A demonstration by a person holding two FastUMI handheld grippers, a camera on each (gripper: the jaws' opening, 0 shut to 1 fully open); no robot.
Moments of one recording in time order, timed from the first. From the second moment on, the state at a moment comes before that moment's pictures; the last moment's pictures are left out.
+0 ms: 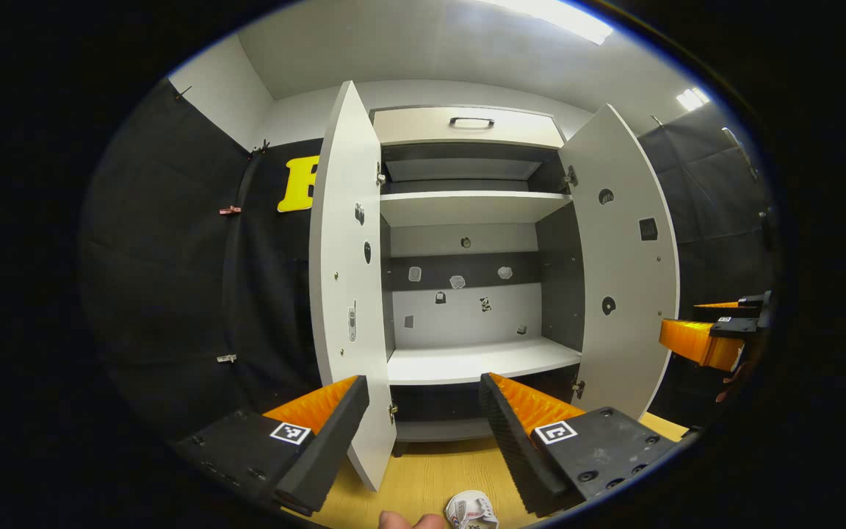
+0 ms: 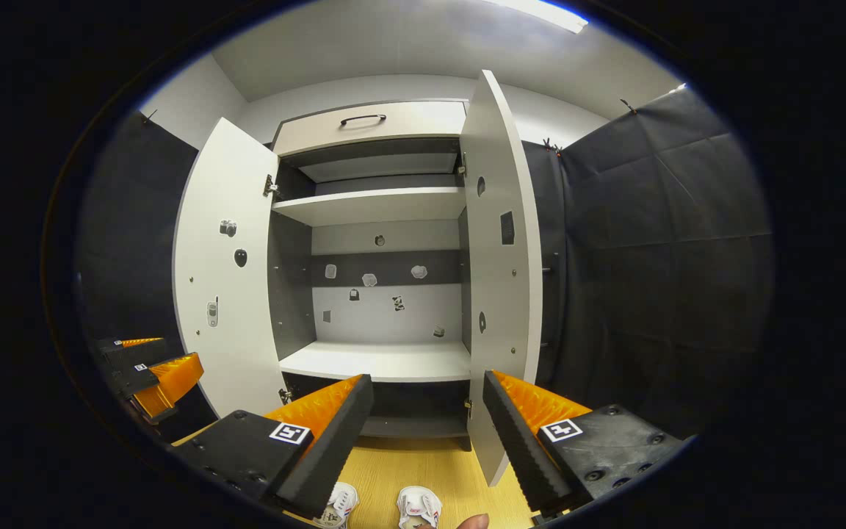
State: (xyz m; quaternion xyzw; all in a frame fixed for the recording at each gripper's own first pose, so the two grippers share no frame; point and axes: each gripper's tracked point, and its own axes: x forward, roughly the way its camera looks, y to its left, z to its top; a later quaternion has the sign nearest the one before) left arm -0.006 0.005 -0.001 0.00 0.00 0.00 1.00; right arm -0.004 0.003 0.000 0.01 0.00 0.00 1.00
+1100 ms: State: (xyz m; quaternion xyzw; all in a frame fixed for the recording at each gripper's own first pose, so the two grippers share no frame) left arm -0.021 0.024 -0.039 0.01 0.03 0.01 1.00; right arm -0.068 0.049 -0.309 0.02 0.32 0.08 0.94
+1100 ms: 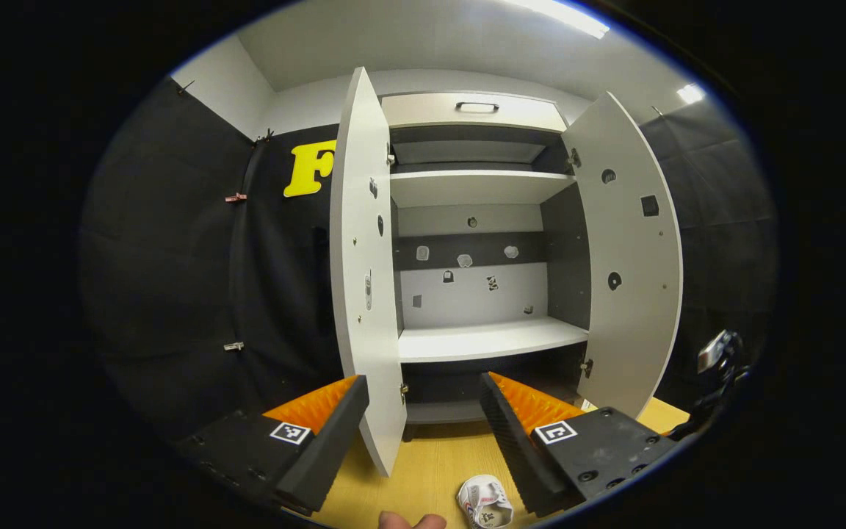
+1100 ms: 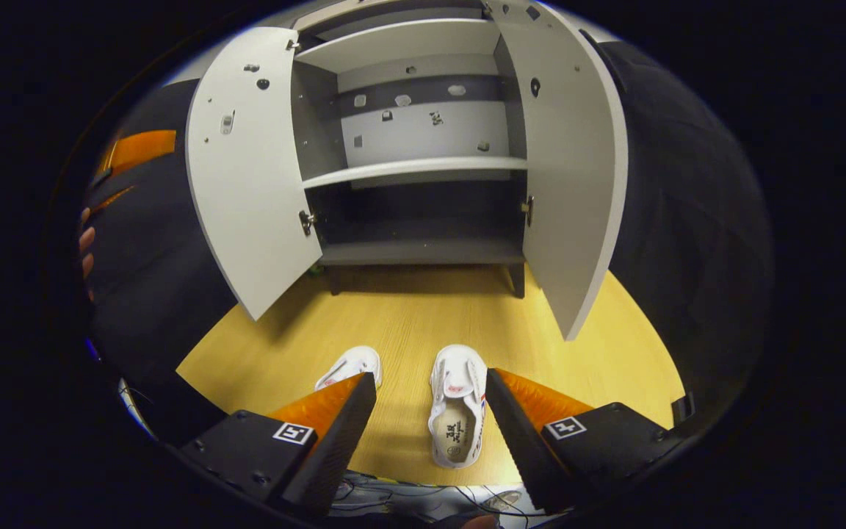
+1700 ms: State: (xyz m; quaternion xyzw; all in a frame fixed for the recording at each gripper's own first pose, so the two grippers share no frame) left arm -0.023 0.048 -0.057 0.02 0.04 0.03 1.00; right arm -0.031 0.051 -0.455 0.05 0.39 0.04 0.92
